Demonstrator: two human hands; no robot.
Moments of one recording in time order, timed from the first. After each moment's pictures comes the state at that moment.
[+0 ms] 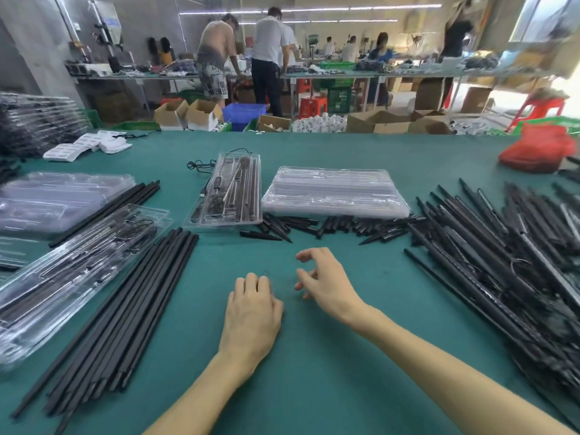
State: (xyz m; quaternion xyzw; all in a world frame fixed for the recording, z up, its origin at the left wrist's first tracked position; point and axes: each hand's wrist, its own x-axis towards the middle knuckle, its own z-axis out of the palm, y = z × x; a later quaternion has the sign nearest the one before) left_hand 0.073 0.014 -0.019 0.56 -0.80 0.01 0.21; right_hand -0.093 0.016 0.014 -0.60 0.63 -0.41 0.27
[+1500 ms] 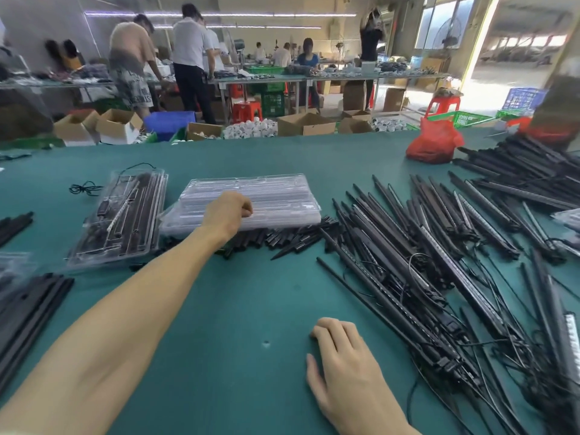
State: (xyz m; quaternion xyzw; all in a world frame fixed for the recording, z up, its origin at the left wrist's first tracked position) left_hand -0.121 -0.185 0.061 0.44 -0.87 -0.09 0.21; right_hand -0.204 0.158 -0.029 -0.63 0.71 -0.27 -0.16
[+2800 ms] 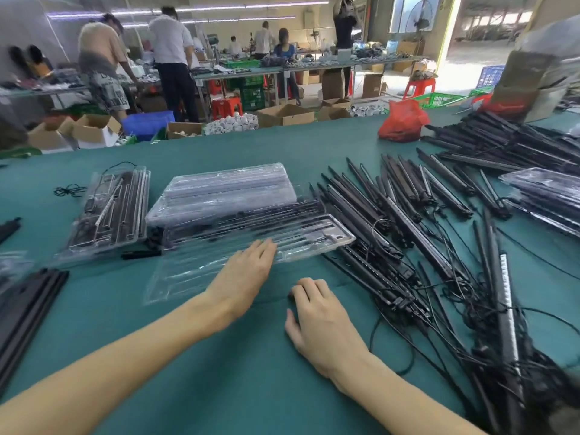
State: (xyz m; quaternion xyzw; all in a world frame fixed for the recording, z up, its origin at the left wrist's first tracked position) left_hand -0.091 0.017 0.036 0.28 -0.96 0.06 0.03; right_hand -0.199 0.163 -0.014 -0.63 0.74 -0.23 -0.07
